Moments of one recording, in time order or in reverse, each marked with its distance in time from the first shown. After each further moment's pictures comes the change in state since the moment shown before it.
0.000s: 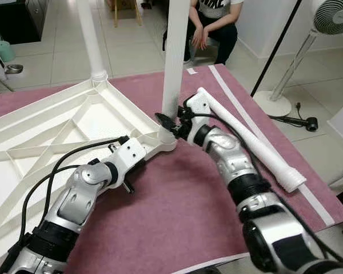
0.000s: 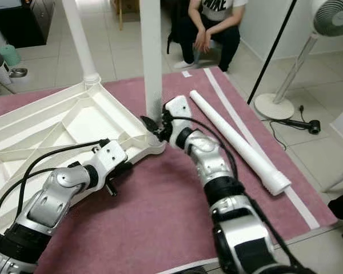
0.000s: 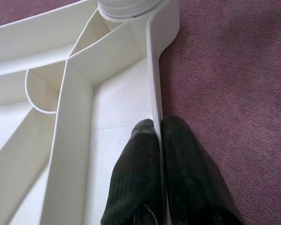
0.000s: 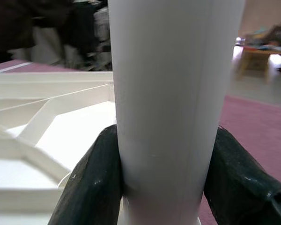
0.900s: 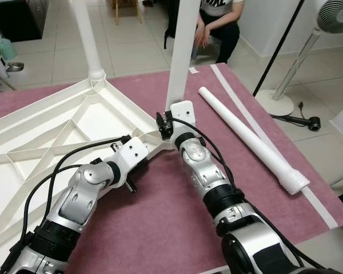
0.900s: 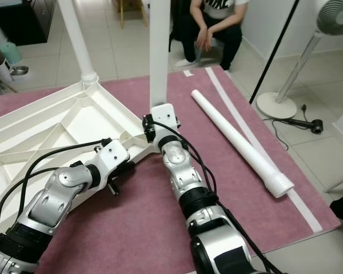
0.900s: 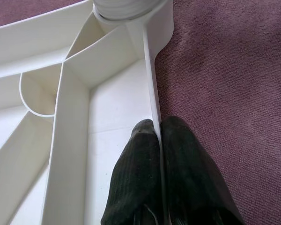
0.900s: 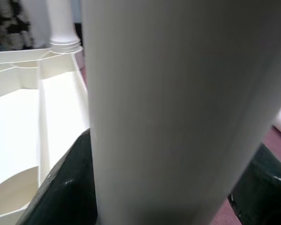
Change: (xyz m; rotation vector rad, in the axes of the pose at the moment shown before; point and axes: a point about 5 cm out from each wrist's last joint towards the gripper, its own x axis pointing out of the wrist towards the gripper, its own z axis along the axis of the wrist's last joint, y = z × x) left arm 0.001 -0.002 0.006 -0.004 -0.031 0.003; right arm 0.009 0.018 -0.007 -0.041 0.031 -0.356
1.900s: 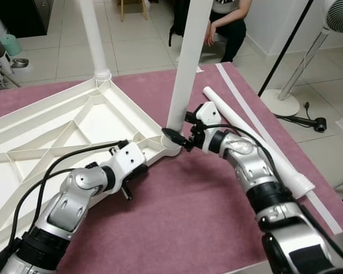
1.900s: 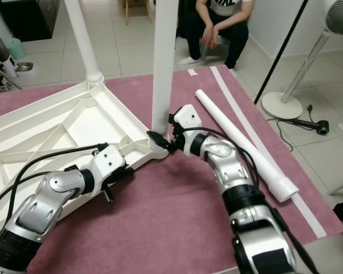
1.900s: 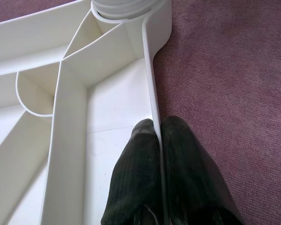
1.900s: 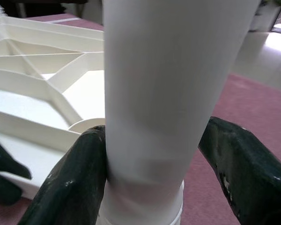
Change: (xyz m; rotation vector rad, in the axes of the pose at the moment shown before) left arm -0.014 -0.005 -0.004 0.029 -0.012 -0.080; right arm -0.019 -0.054 0.013 -0.130 -0.001 0.653
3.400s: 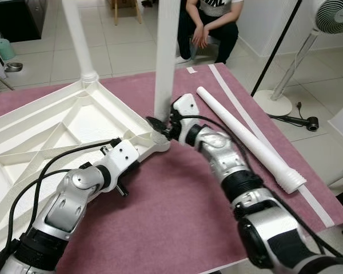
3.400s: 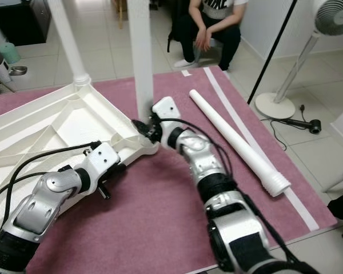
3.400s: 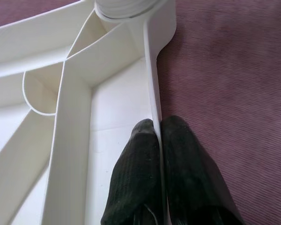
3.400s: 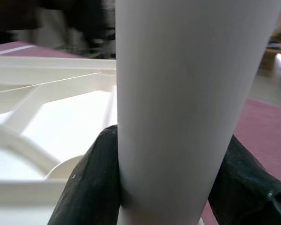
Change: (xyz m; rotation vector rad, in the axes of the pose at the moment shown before) left arm -0.002 0.009 -0.004 -0.060 0.036 0.090; right arm 0.059 0.028 0.005 0.098 -0.021 -0.298
